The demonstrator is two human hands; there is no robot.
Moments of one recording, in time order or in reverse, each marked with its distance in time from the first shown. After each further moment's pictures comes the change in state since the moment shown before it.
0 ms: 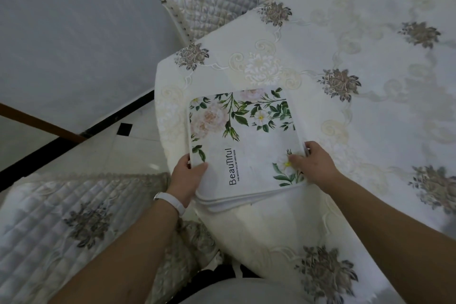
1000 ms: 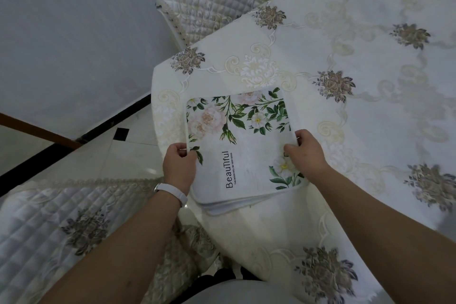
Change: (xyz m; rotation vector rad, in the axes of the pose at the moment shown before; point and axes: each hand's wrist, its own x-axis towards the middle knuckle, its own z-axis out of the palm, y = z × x) left_hand 0.005 0.037 0.007 0.088 0.277 0.139; right_hand 0.011 -0.024 0.010 0.062 0.104 -0.096
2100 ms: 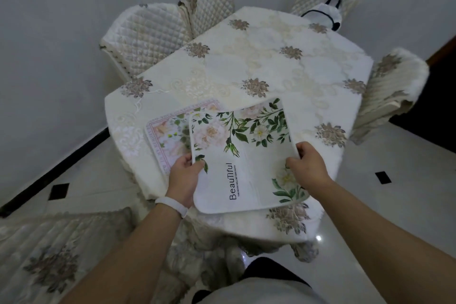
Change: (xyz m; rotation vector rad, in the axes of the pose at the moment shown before) left_hand -0.106 -0.007 -0.016 -0.286 -0.577 0.032; right_hand -0.205 0.029 -0.062 0.069 0.376 0.106
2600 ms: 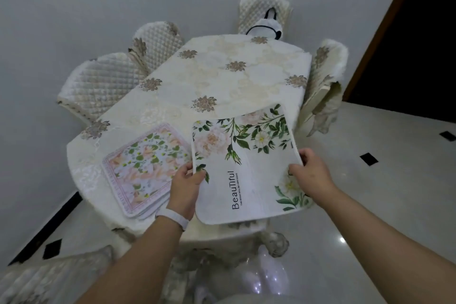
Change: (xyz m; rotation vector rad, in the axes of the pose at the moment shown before) left_hand -0.102 -0.013 0.142 0.173 -0.136 0.118; right_hand -0.042 0.121 -0.141 0.248 0.145 0.028
